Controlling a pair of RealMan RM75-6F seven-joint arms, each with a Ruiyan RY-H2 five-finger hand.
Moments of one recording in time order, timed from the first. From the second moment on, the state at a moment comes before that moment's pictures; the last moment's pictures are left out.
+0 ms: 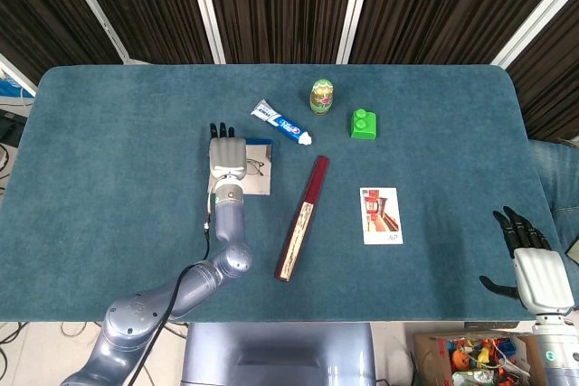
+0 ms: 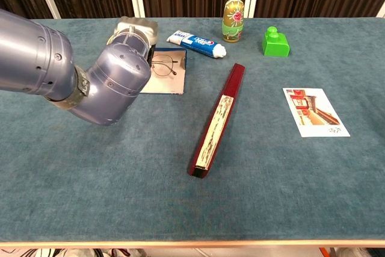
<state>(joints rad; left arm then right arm) -1.34 -2.18 -0.58 -0.49 0.36 0.92 1.10 0.09 -1.12 0.07 -1.64 -1.44 1.43 -0.03</state>
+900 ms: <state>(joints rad) -1.39 -2.25 -0.66 -0.31 0.42 0.82 1.05 0.09 -1.11 0.07 -1.66 -1.42 1.40 -0.05</state>
